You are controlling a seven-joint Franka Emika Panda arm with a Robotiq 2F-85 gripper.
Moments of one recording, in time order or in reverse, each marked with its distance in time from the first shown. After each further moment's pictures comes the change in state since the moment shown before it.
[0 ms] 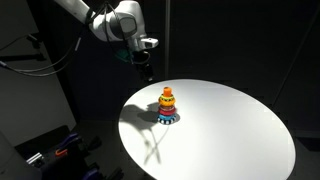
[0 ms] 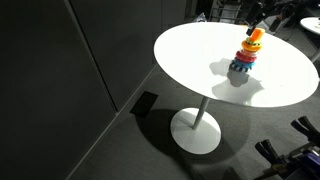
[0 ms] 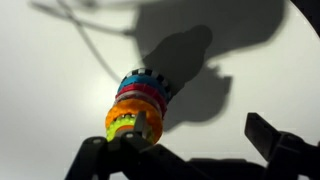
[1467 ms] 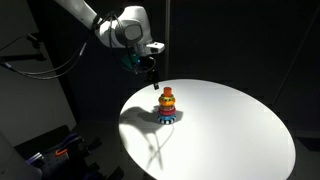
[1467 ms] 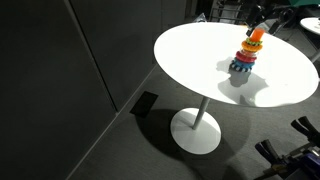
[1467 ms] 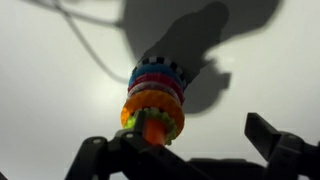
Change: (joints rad) arm -0.002 0.046 -0.060 -0.006 -0.004 0.104 0.030
